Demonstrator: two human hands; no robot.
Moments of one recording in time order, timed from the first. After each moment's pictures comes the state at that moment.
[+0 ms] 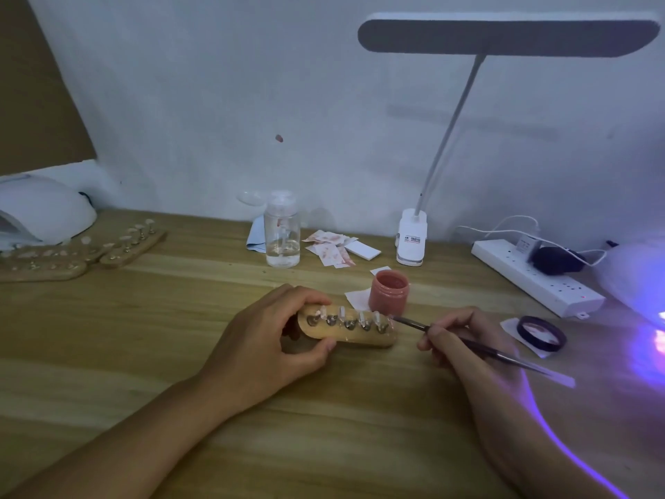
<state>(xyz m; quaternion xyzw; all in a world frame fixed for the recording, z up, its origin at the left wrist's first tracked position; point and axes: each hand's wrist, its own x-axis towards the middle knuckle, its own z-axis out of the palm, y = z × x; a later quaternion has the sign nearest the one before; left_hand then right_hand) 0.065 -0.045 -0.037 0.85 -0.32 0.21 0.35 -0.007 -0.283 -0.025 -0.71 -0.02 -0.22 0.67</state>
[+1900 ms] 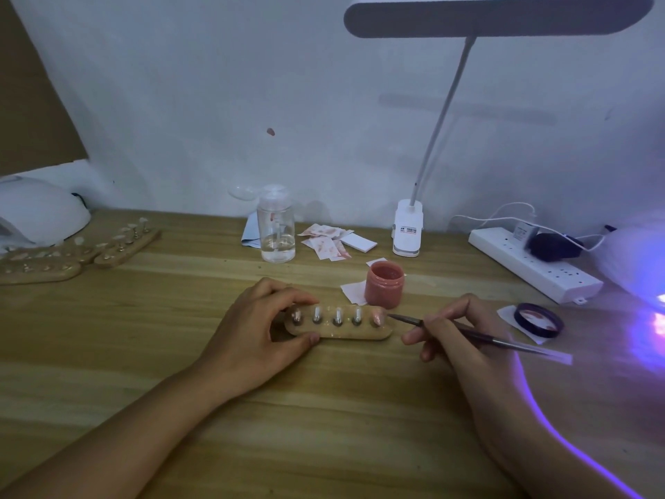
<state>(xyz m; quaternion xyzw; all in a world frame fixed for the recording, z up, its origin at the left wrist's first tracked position) 0.072 -0.044 -0.040 0.89 -0.24 0.15 0.35 -0.007 -0.282 -0.027 -0.71 0.00 -0.22 0.67</state>
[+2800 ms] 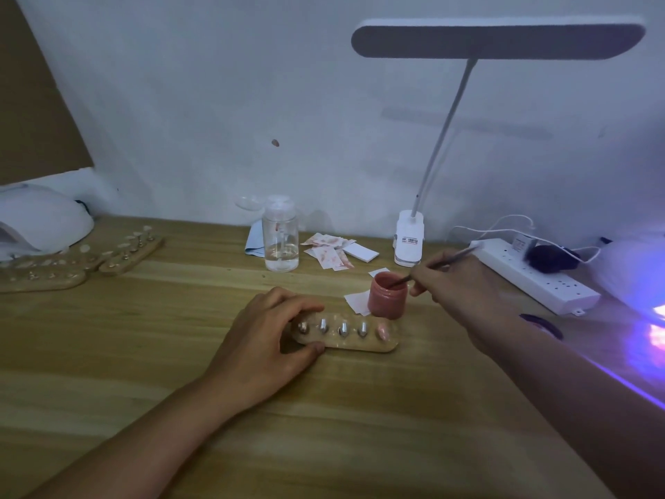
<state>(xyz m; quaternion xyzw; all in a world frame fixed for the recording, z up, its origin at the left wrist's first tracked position) 0.072 -0.044 -0.041 0.89 -0.26 0.17 0.33 0.071 -0.296 0.023 -0.86 0.12 -0.17 0.47</state>
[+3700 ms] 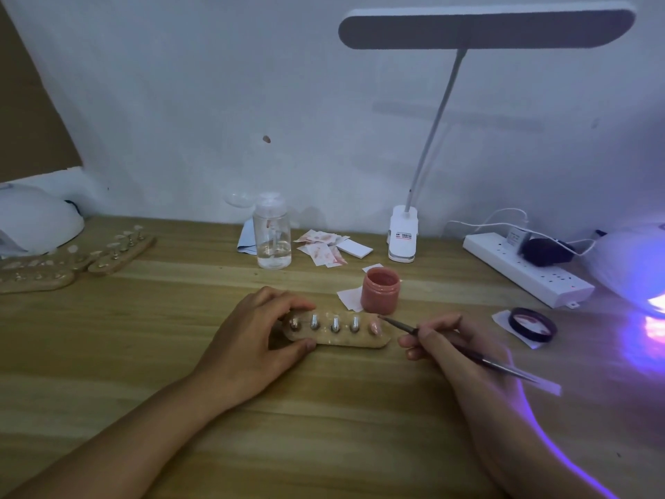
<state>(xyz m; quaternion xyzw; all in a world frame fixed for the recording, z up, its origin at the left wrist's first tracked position) 0.075 -0.043 -0.044 0.89 -0.26 0.15 0.35 -0.015 -0.277 -0.024 -0.69 0.04 -0.20 0.69</state>
